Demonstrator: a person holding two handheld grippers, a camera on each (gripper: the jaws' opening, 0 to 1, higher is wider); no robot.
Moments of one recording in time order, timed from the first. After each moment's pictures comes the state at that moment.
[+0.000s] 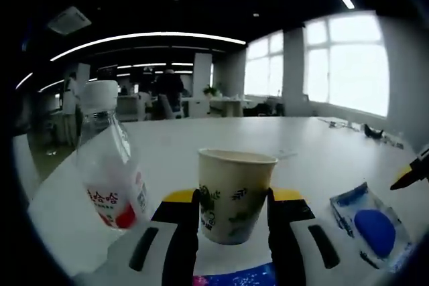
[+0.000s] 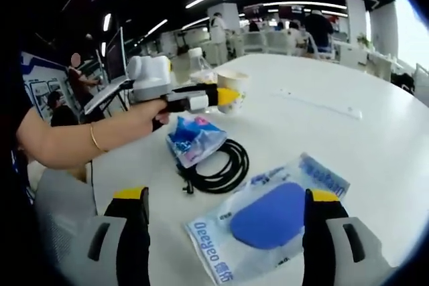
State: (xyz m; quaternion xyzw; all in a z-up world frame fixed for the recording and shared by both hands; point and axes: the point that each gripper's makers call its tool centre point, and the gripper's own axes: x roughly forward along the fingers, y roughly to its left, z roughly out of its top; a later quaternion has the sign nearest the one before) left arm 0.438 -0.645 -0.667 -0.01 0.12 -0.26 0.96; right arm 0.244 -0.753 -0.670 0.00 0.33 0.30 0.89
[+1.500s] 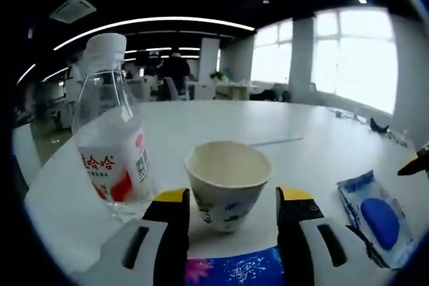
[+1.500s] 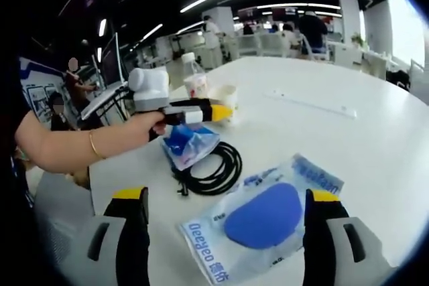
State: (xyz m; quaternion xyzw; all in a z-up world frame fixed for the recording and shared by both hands) left arm 0.427 -0.635 -0.687 0.00 0.17 -0.26 0.95; right arm 0.247 -0.761 -0.663 0.01 0.32 0.29 0.90
